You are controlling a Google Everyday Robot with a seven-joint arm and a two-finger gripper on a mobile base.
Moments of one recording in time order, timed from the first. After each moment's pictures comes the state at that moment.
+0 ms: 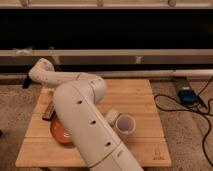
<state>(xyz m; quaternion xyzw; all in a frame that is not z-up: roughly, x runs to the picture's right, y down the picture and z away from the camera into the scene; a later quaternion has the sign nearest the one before) -0.335 -0.004 0.982 -0.12 -0.13 -0.64 0.74</state>
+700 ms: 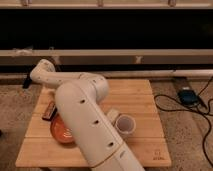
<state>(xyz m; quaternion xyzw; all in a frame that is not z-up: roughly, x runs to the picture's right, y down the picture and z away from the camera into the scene) -0.323 0.002 0.981 -0.12 -0.12 -0.65 0.74</state>
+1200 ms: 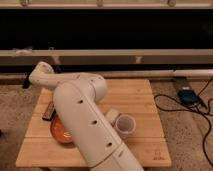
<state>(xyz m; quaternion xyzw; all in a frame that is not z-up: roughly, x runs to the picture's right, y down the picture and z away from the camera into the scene) -0.330 0.010 0.983 -0.12 -0.11 -0.68 0.72</state>
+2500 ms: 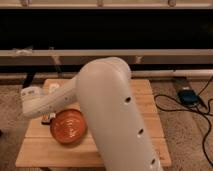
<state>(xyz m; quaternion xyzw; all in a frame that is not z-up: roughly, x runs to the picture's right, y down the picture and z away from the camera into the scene) -0.290 0.095 0.807 -0.02 -0.05 -0.69 0.72</state>
